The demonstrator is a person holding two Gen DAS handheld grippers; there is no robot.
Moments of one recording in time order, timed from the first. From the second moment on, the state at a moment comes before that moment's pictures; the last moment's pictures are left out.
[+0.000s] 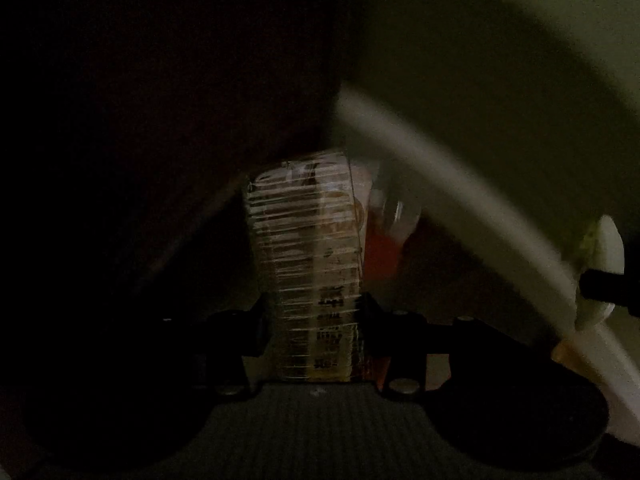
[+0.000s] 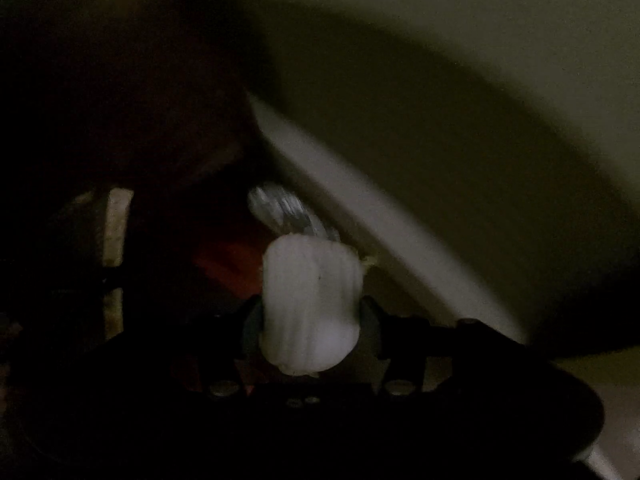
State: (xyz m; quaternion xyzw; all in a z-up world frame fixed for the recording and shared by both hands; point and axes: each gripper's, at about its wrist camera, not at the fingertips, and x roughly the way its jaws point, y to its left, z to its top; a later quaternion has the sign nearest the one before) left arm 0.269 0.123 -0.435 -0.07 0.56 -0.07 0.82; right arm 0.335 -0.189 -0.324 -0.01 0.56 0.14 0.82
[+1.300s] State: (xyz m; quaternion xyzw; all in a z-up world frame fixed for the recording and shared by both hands) left arm 0.335 0.359 0.137 -0.07 0.29 0.02 0.95; right arm 0.424 0.040 0.175 -0.09 0.26 0.33 0.90
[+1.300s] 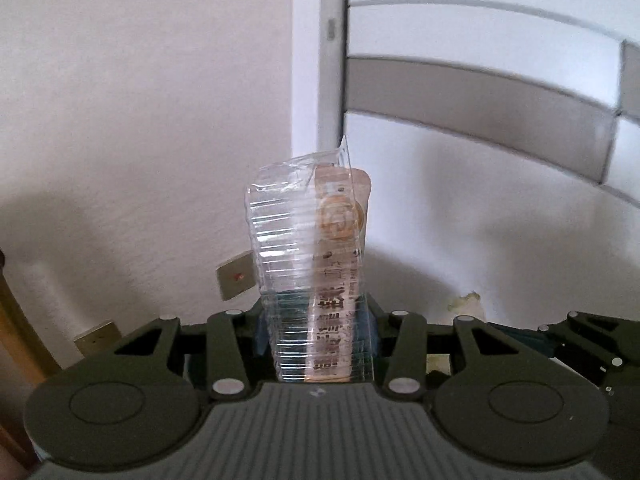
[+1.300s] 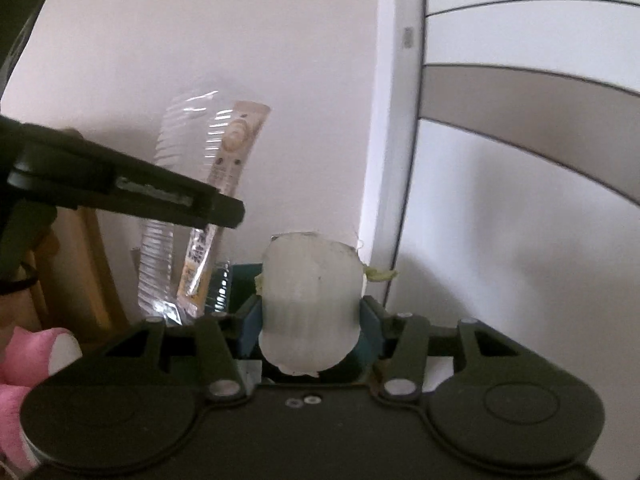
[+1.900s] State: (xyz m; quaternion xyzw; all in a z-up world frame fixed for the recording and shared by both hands) left arm 0.410 0.362 0.020 0.01 0.45 0.05 0.89; right arm 0.478 0.119 0.083 -0.19 0.32 0.33 0.87
